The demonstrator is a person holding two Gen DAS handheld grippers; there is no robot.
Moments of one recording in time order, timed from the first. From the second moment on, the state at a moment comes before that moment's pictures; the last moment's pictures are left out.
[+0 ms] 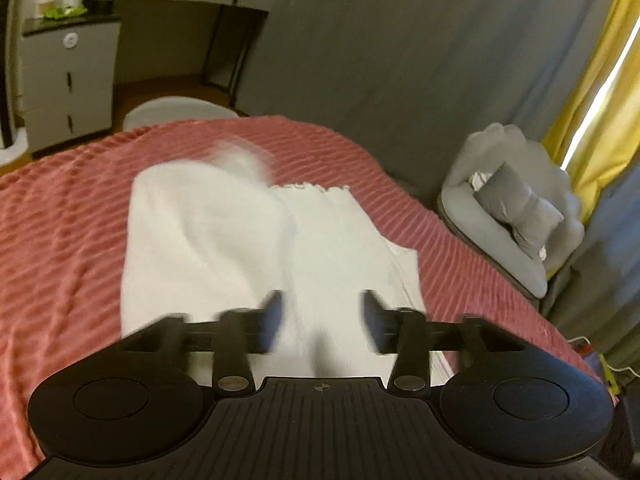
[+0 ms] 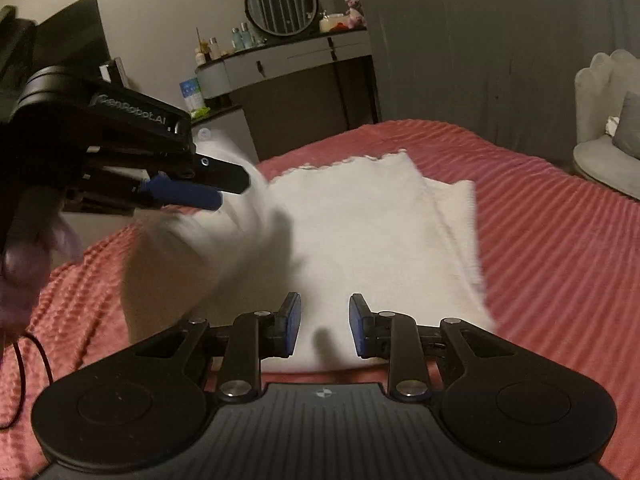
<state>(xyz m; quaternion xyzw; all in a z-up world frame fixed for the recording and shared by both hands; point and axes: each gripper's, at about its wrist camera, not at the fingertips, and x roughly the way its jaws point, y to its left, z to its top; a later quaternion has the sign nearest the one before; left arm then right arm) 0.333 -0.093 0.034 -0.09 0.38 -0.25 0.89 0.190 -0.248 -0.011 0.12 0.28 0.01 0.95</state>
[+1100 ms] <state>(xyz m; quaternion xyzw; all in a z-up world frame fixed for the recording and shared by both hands) 0.285 -0.038 -0.036 -0.05 0.43 -0.13 0.89 0.326 -0.247 -0.012 0.25 0.39 0.12 0.87</state>
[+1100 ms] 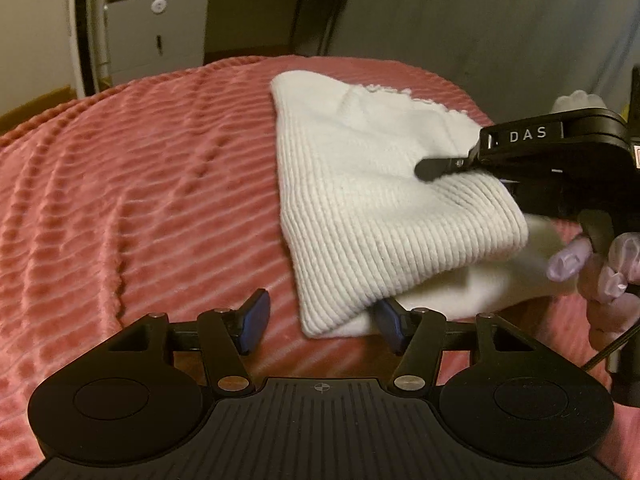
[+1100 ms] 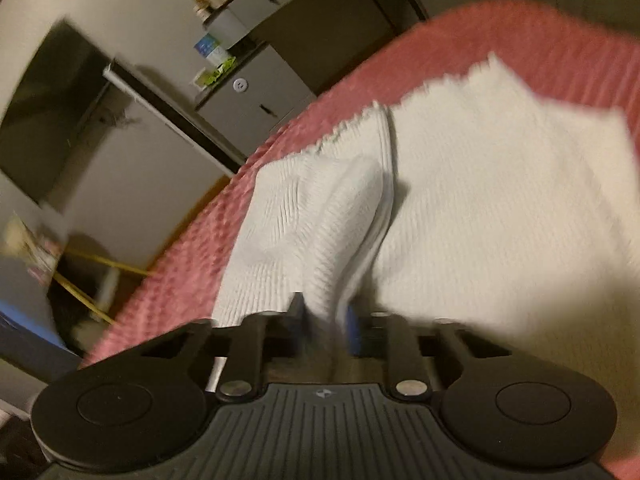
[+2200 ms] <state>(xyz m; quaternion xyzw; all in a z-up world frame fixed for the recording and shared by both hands) 0.295 -0.073 -0.029 -0.05 0.47 -0.17 0.87 0.252 -0.287 -0.034 0.03 0.29 -0.05 0.95</state>
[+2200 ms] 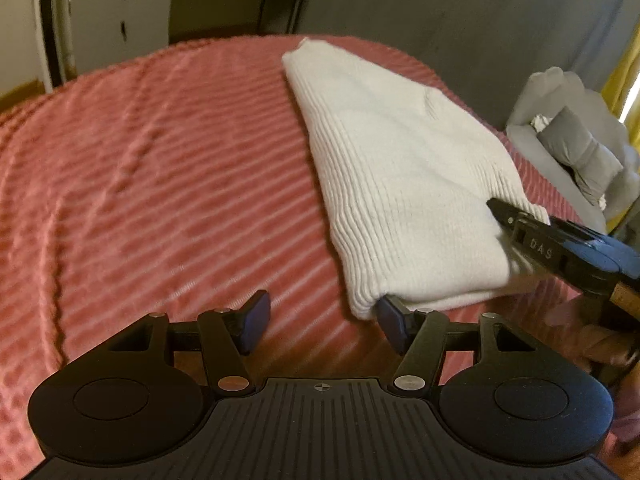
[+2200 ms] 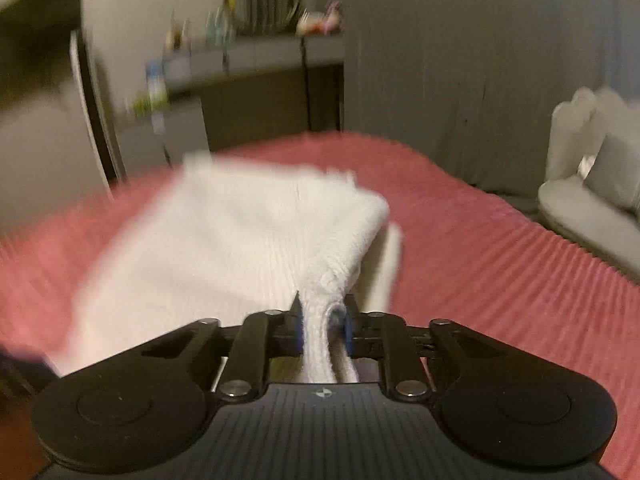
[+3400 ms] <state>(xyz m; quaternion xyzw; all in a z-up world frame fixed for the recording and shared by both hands) 0.327 -0.124 -0.044 0.03 0.46 -0.14 0.88 0.232 -0.284 -0.038 0.04 0.31 0.01 0.95</state>
